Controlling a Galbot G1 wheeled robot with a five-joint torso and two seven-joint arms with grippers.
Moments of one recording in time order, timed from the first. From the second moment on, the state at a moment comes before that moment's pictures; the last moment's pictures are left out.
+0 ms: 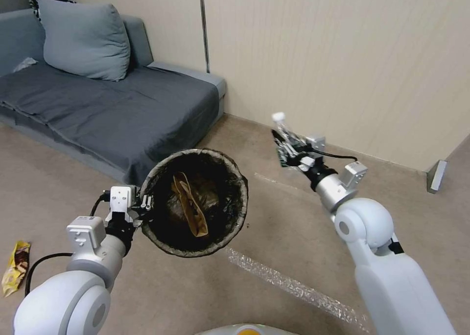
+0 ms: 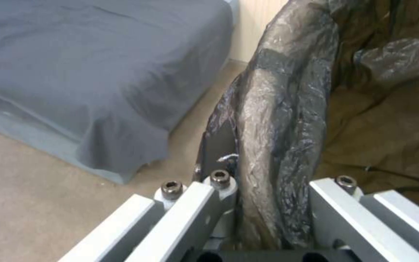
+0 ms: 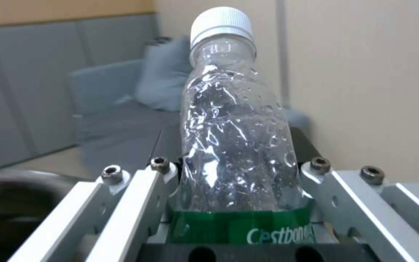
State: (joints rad) left arm 1.61 -1.34 -0.69 -2.50 -0.33 0.68 -0.05; right arm -1.10 1.29 0.29 2.18 0.49 -0.38 -0.13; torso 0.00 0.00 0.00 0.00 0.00
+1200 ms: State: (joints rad) left arm 1.60 -1.36 -0.63 -2.50 -0.31 0.69 -0.06; right arm -1.12 1.30 -0.07 2.27 0.47 -0.46 -0.05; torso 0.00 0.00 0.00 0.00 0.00
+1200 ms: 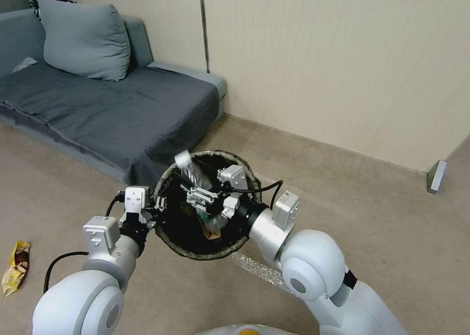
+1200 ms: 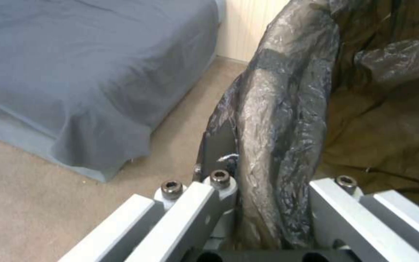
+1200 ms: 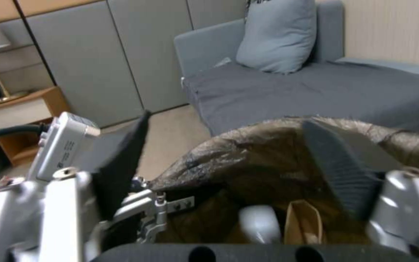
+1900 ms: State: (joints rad) left arm 1.60 -1.35 -0.66 -2.50 -0.31 0.69 -0.05; right arm -1.29 1.26 0.16 2.45 0.48 -0.37 0.03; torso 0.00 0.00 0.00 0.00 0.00
